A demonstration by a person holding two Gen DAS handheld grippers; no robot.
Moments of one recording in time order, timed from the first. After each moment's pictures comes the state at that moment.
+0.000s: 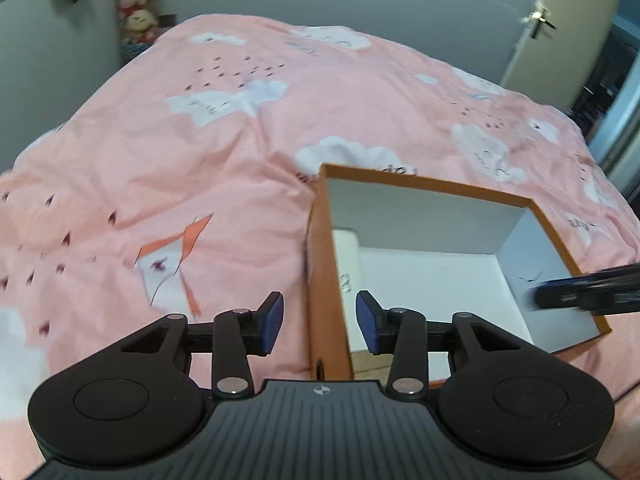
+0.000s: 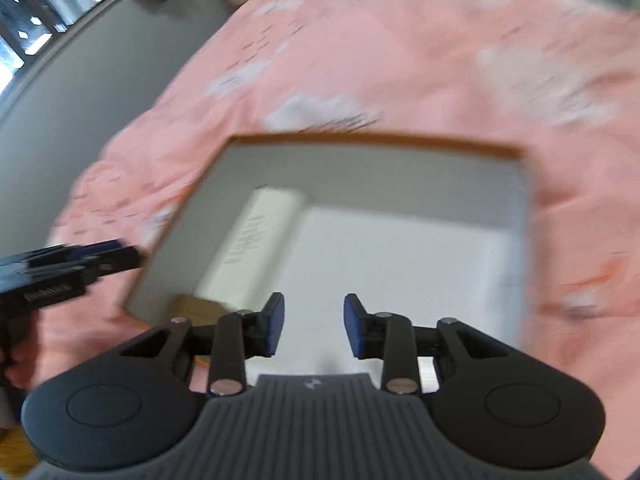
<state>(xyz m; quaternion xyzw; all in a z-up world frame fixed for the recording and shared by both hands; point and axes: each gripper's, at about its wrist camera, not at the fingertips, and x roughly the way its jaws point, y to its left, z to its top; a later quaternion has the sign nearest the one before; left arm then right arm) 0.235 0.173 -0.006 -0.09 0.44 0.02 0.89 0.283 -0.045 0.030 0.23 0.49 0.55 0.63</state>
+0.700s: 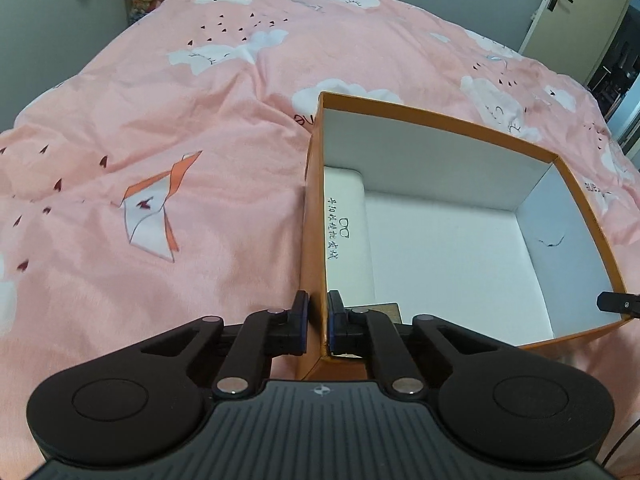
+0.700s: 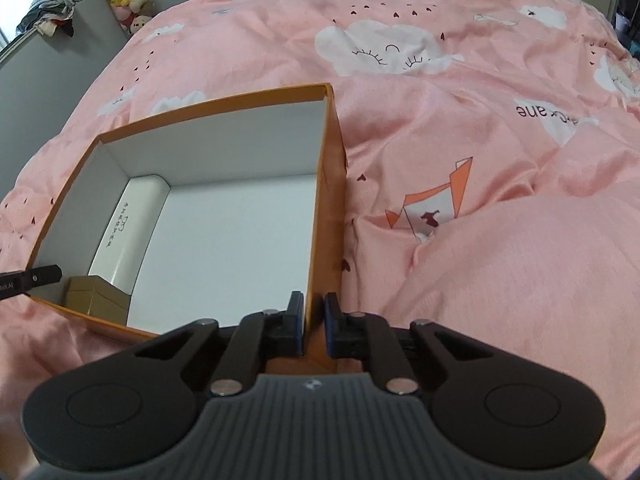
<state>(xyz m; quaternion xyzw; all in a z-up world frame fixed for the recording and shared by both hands) 0.215 0.145 -0.035 -0.08 0.48 0.03 0.87 0.250 -0.104 -0.042 0.26 0.53 0.42 0.69</state>
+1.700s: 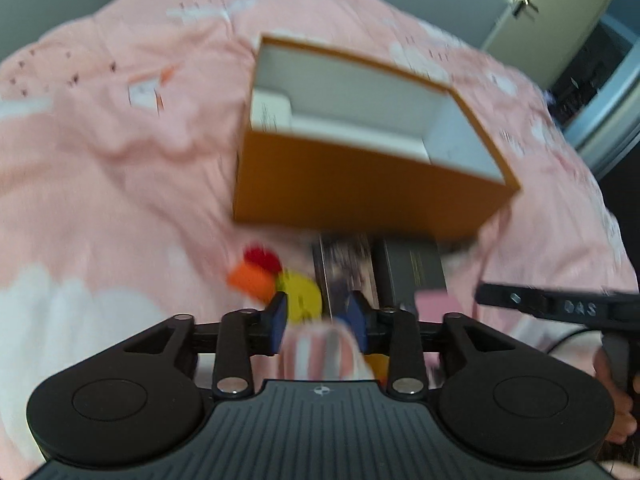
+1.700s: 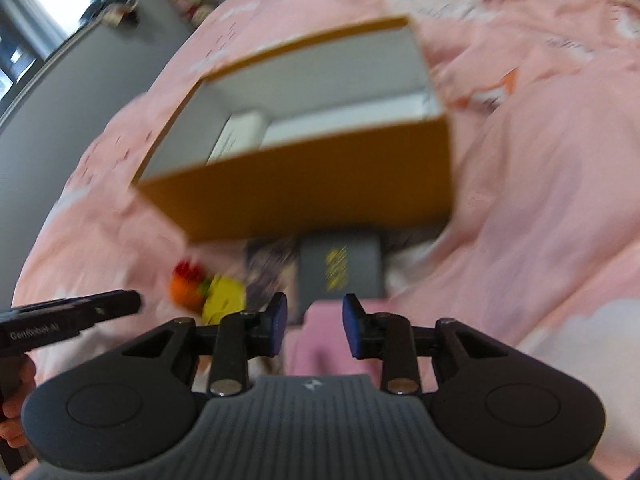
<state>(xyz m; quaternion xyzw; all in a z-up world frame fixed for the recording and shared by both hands) 0.061 0.088 -0.022 -0.13 0.49 -0.02 0.86 0.105 -0.155 -0.036 0.10 0.53 0.42 0.73</state>
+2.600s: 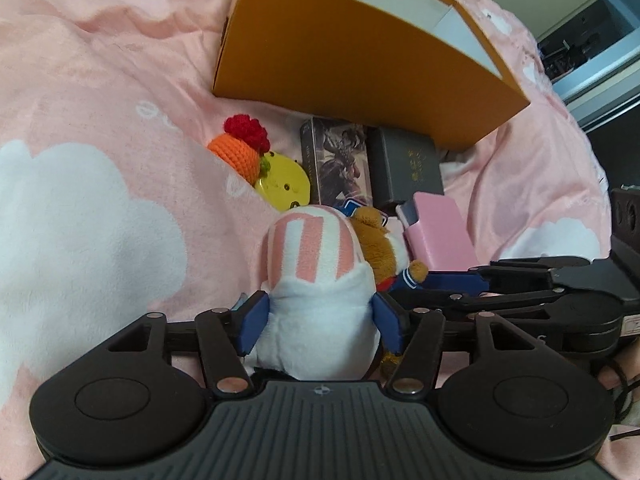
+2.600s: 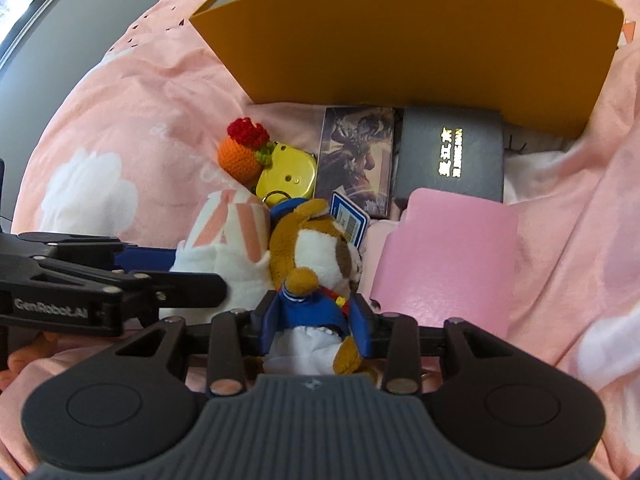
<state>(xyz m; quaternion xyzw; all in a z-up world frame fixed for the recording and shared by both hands) 0.051 0.096 -0.075 -0.18 0.58 -0.07 0.79 0.061 -0.100 -0.073 0.00 0.58 0.50 0.64</state>
